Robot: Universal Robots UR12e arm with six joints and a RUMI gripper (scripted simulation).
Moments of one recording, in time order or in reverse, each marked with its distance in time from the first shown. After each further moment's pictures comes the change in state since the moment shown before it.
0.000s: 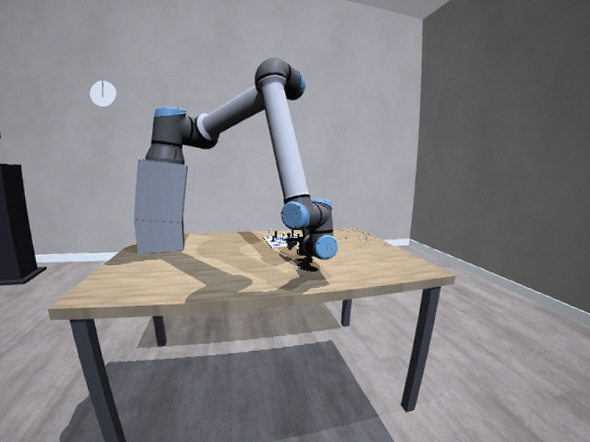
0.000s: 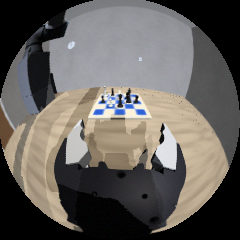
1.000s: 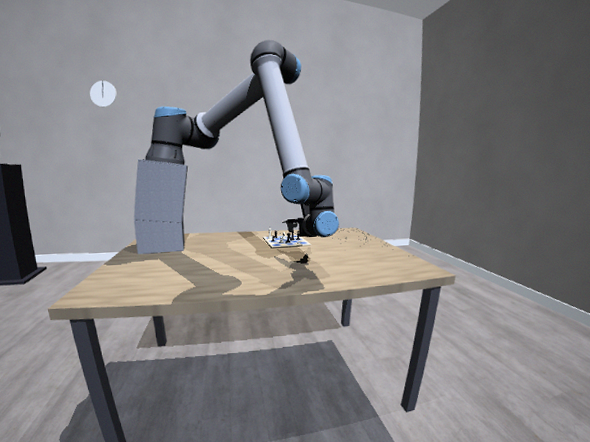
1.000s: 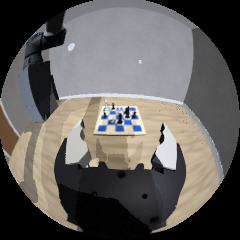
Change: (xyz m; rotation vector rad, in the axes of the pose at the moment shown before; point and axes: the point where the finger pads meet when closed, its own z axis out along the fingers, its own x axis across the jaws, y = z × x) arm -0.001 -0.084 -0.016 -0.002 0.002 -0.001
